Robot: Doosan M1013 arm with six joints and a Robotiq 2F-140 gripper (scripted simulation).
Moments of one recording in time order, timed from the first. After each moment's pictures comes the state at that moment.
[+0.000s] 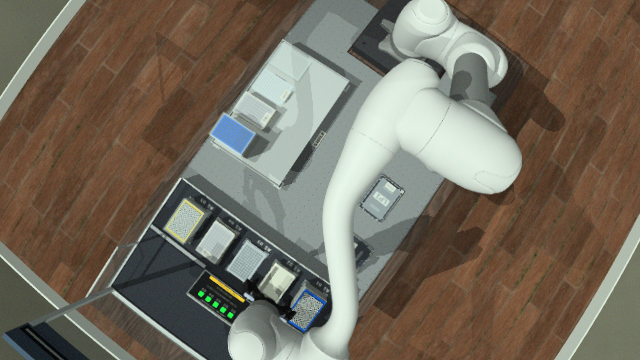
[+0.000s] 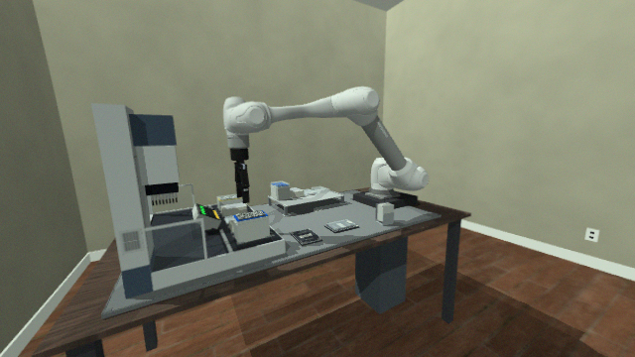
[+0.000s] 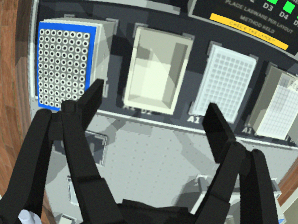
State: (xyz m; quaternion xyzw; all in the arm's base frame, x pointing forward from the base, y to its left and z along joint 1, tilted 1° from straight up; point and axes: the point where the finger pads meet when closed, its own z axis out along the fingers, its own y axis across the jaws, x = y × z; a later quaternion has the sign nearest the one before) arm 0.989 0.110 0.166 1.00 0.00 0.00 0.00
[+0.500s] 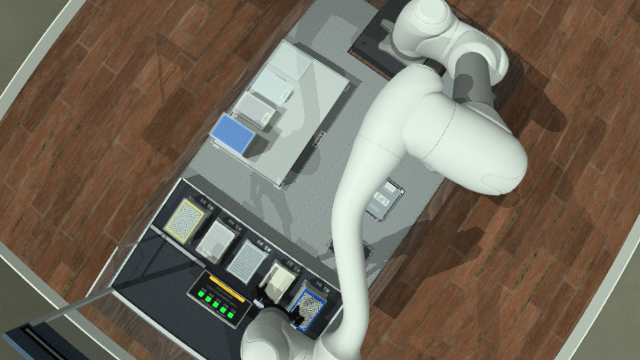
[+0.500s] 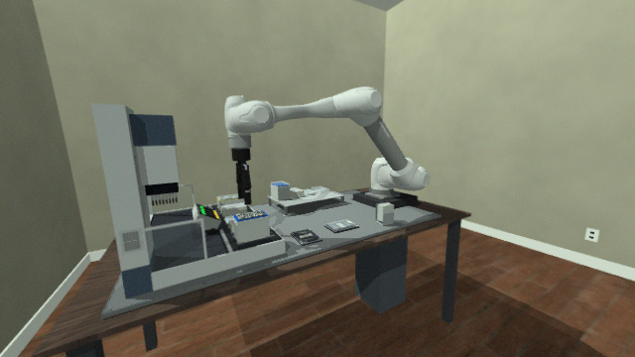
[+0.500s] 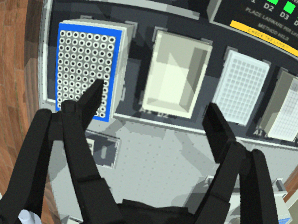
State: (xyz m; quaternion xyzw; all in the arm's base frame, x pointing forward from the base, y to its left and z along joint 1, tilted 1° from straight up) arm 0.988 0.141 0.166 1.00 0.00 0.00 0.00
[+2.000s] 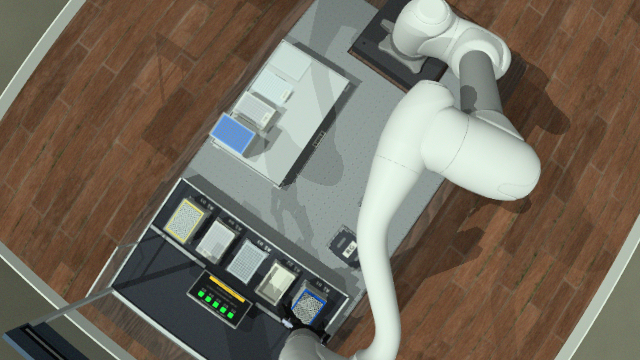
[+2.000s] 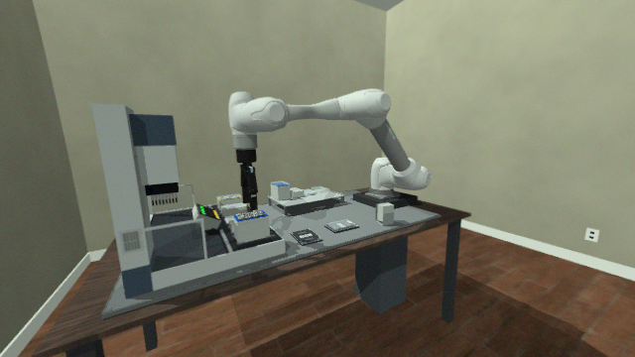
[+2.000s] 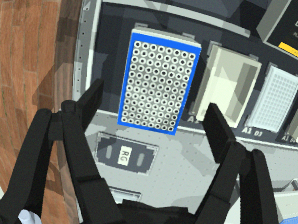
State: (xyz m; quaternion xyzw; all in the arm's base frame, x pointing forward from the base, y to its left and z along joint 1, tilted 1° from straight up) arm 0.988 0.234 0.165 1.00 0.00 0.00 0.00
